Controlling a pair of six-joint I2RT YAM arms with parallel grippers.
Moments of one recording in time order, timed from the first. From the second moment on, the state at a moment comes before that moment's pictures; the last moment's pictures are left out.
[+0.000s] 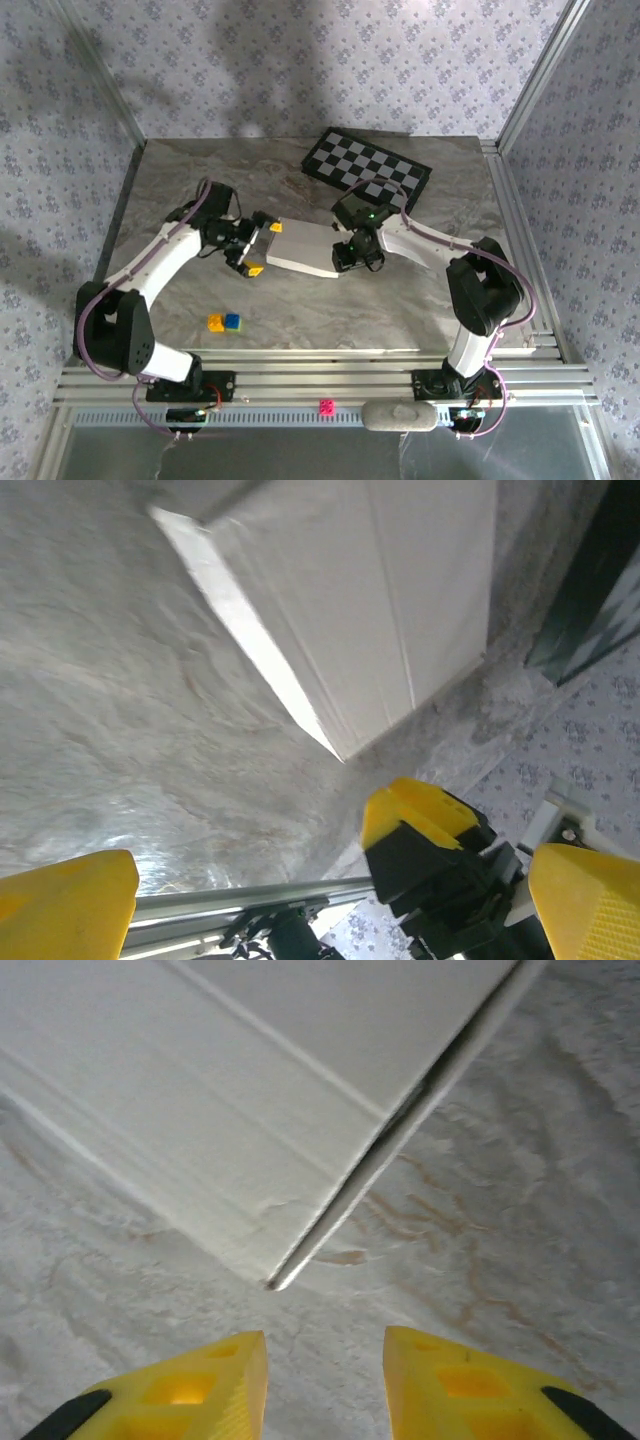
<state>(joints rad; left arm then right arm) -0.28 1.42 1.03 -0.73 0.58 -1.26 0.67 1.74 1.25 -0.78 -0.09 0.30</state>
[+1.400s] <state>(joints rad) -0.09 1.25 0.44 0.09 -0.45 -0.23 0.08 1.35 0.45 0.27 0.24 0.05</state>
